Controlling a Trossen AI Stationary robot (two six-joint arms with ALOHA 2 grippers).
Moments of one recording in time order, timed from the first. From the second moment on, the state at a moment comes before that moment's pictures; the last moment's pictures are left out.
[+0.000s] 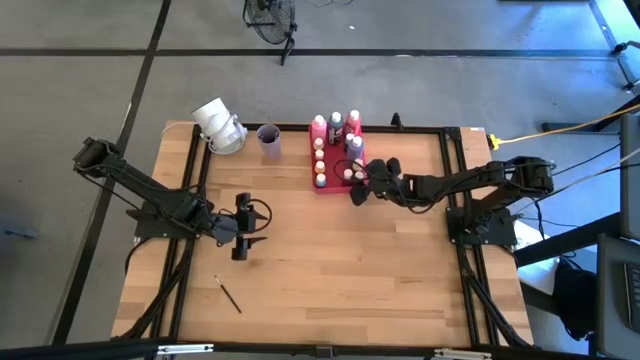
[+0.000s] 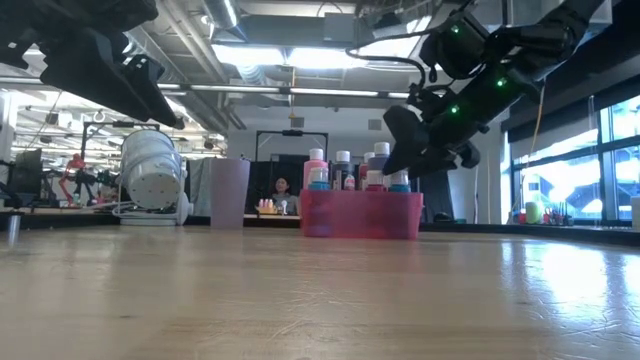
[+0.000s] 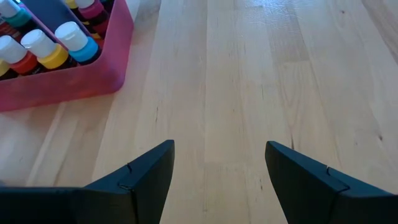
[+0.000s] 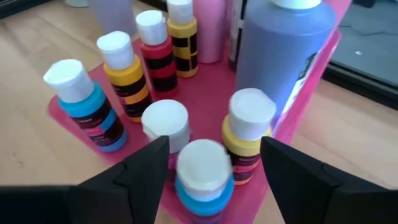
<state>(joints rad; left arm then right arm) -0.43 0.96 0.53 -0.34 -0.47 -0.21 -0.09 1.49 0.63 0.17 0.59 0.51</state>
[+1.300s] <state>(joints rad) -0.71 0.96 0.57 -0.54 0.21 -0.85 0.29 1.32 0.63 0.41 0.49 0.30</state>
